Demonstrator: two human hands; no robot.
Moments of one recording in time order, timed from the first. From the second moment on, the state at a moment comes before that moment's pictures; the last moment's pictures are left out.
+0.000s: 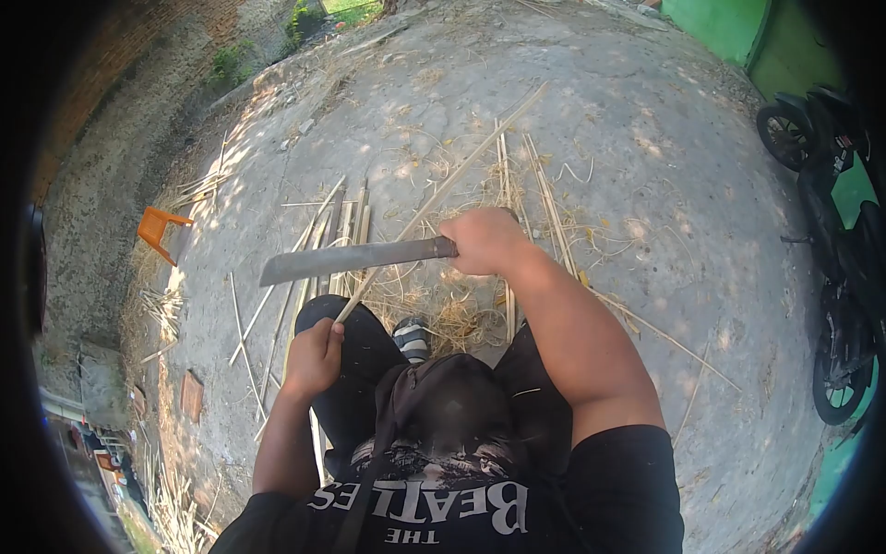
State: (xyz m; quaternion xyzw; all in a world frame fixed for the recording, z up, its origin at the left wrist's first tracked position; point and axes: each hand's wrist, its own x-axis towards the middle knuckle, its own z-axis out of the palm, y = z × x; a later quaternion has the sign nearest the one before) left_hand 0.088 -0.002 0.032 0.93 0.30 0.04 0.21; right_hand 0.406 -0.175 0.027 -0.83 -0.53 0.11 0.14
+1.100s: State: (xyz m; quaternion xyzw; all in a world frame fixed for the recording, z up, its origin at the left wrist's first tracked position) left_hand 0.094 -0.009 0.031 0.94 0.28 0.04 0.18; right_hand 0.387 -0.175 0.034 -0.79 -0.60 0.06 0.10
